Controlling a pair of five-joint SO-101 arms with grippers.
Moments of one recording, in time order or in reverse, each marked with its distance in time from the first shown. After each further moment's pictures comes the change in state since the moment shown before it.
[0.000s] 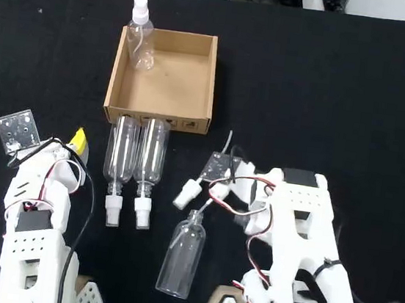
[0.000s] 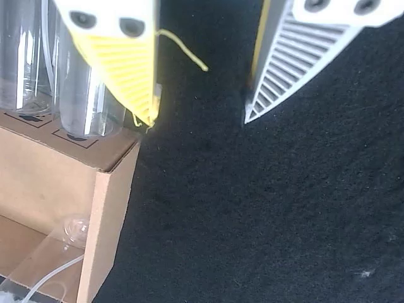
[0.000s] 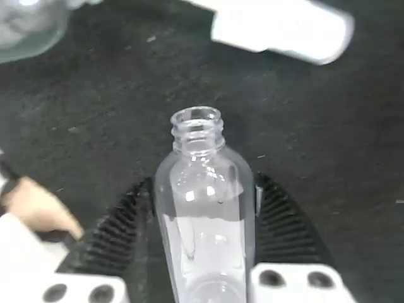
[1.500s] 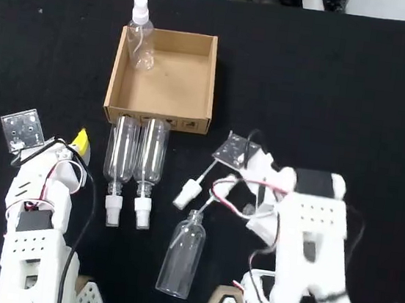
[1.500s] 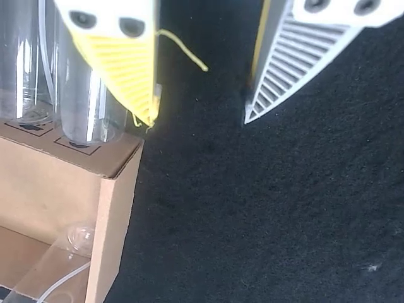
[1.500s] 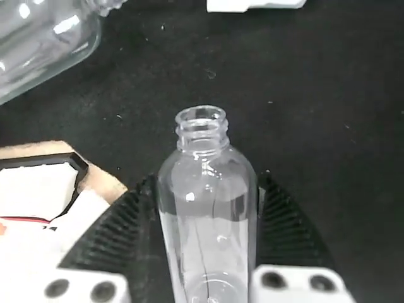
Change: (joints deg) left arm 0.7 0.0 0.0 0.0 -2.3; right arm 0.1 -14.5 -9.0 18.9 -16.0
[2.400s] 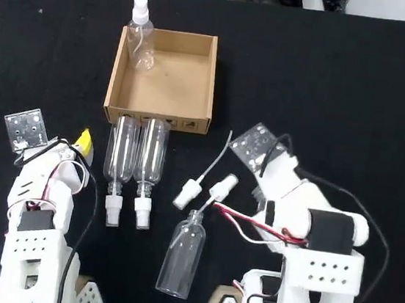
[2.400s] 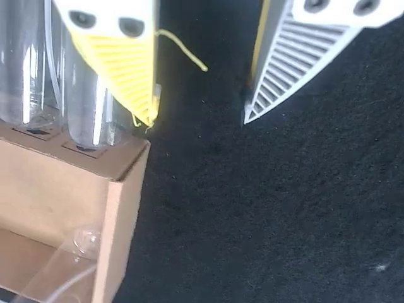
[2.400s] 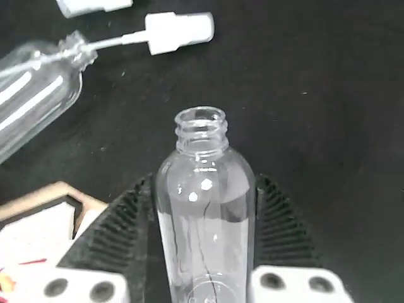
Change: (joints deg) left arm 1.1 0.0 0.0 0.0 0.0; right arm 0.0 -16.2 -8.4 7.3 -13.2
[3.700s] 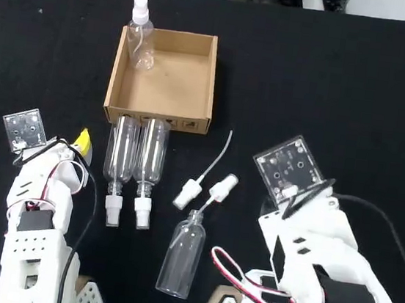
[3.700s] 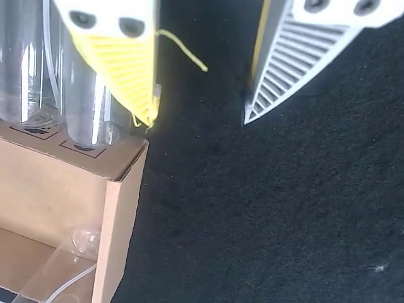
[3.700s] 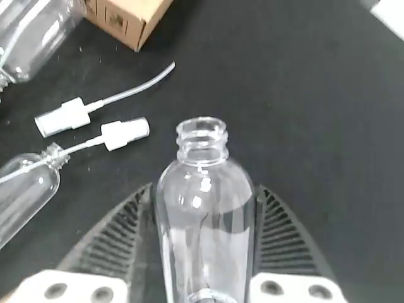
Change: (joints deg) left arm -0.4 0.0 0.0 0.0 0.0; right arm -0.2 -13.0 -12.2 2.3 -9.0
